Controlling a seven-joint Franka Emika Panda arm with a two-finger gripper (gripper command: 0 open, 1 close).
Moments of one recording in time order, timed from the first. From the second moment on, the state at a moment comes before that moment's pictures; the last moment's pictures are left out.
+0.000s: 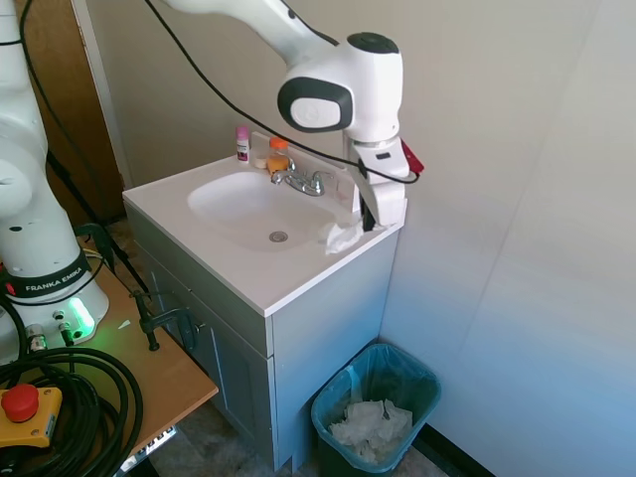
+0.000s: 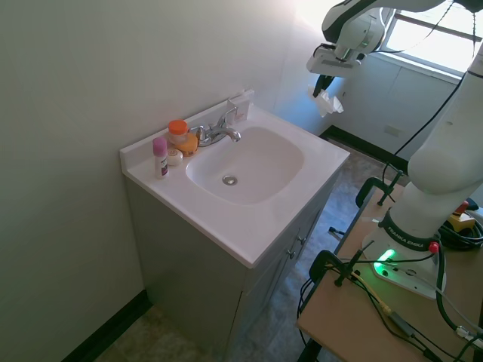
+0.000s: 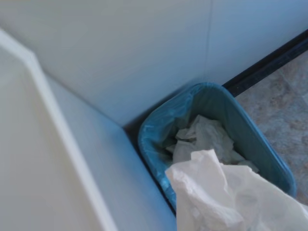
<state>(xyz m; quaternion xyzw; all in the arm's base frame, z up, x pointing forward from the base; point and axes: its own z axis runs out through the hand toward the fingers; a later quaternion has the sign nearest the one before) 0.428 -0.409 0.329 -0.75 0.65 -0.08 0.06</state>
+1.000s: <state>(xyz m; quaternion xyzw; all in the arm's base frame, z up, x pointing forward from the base) 0.464 -0.414 0.244 -0.78 0.62 -0.03 0.03</state>
